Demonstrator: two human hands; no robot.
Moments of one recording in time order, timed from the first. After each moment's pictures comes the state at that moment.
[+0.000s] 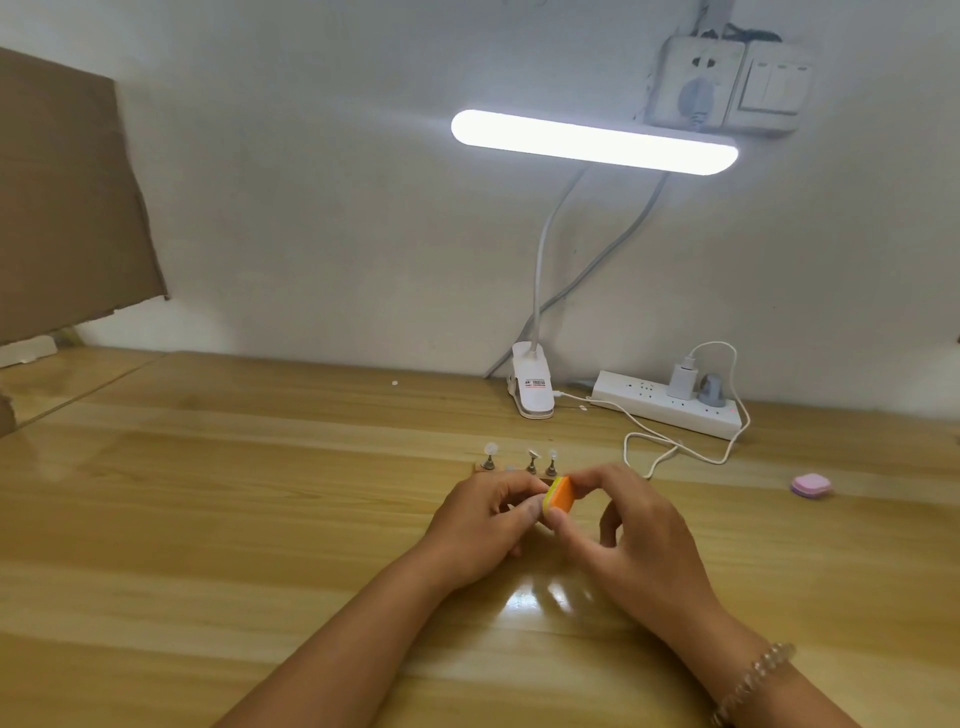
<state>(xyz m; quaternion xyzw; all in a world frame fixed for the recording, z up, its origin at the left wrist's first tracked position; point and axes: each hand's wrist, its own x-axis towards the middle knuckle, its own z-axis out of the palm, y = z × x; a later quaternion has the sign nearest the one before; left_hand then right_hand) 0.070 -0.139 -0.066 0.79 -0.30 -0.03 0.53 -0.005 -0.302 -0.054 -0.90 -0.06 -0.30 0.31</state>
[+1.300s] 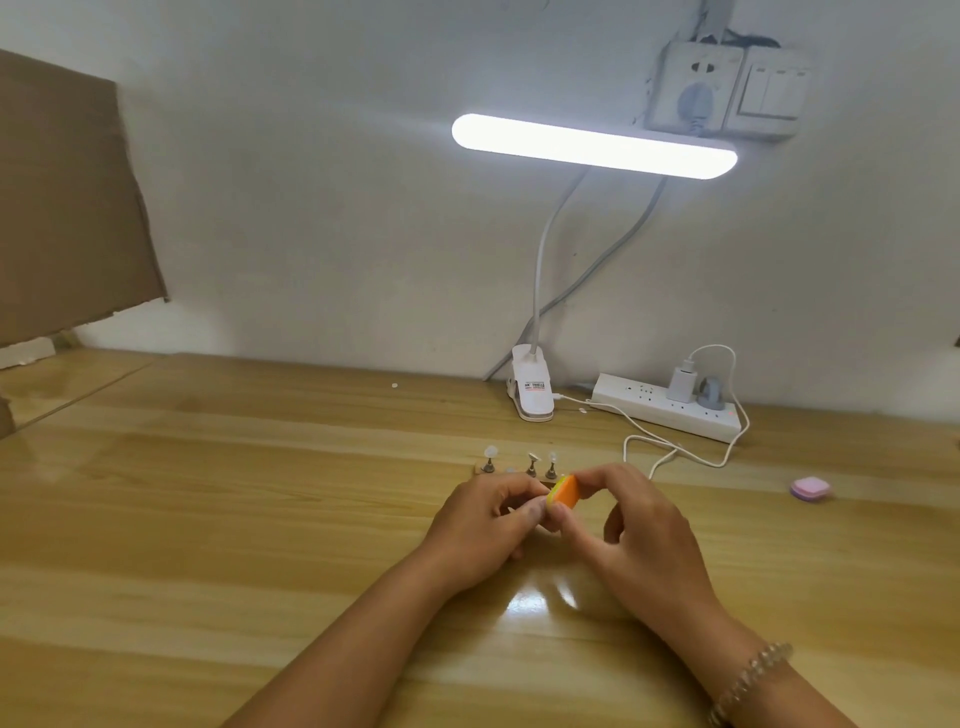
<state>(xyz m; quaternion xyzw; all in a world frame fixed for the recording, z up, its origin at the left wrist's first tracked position) 0.069 -0.141 -0.065 0.79 -0.29 -0.04 0.54 -0.002 -0.304 -0.055 -0.90 -0.05 -0.30 0.30</state>
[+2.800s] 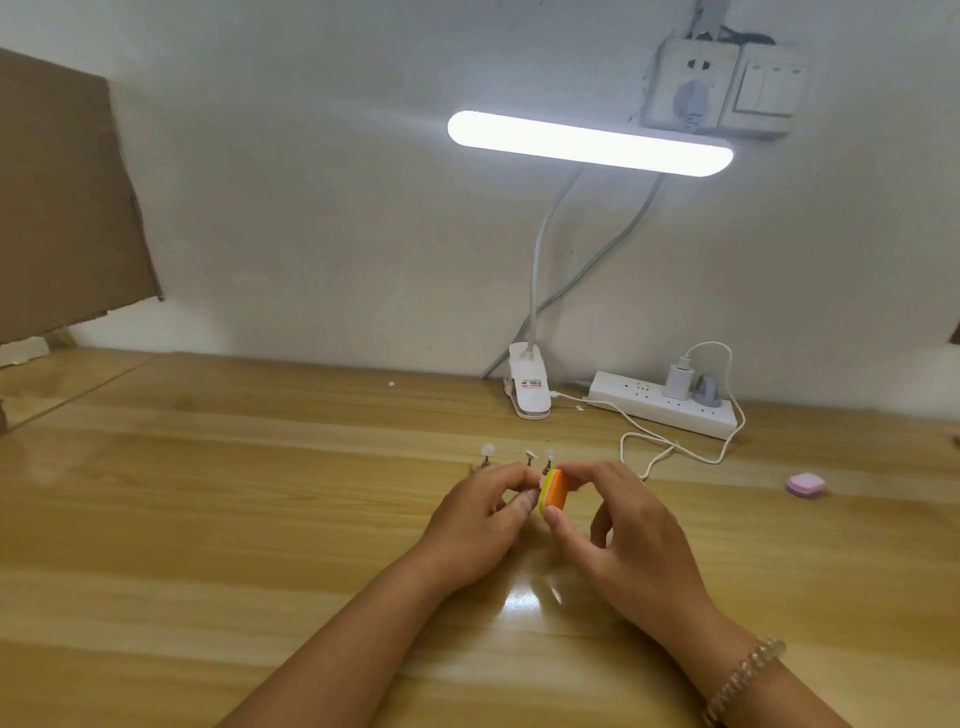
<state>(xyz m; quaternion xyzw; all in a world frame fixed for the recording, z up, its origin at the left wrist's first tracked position) 0.073 -0.142 -0.069 0.80 -0.30 -0.01 0.52 -0.005 -0.299 -0.052 -0.91 -0.07 -0.31 0.28</state>
